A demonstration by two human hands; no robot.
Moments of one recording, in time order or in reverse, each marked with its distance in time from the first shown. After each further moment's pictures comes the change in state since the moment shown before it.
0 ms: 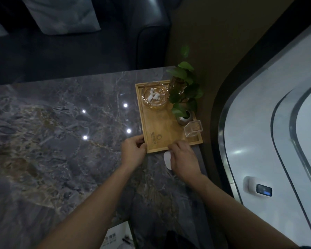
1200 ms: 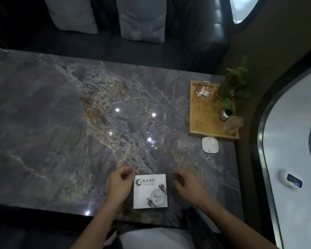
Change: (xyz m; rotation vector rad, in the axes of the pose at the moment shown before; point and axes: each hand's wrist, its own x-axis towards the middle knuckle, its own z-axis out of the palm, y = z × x) left_hand -0.236 -0.144 -0.098 -0.192 0.384 -0.352; right_hand -0.149 -0.093 0.044 0.302 -0.412 -0.032
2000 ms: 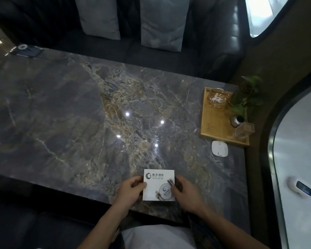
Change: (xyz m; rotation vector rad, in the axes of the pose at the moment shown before) left_hand -0.038 -0.037 -0.002 -0.332 -0.194 -0.275; right_hand -0.027 -0.016 0.034 0.127 -0.053 0.012
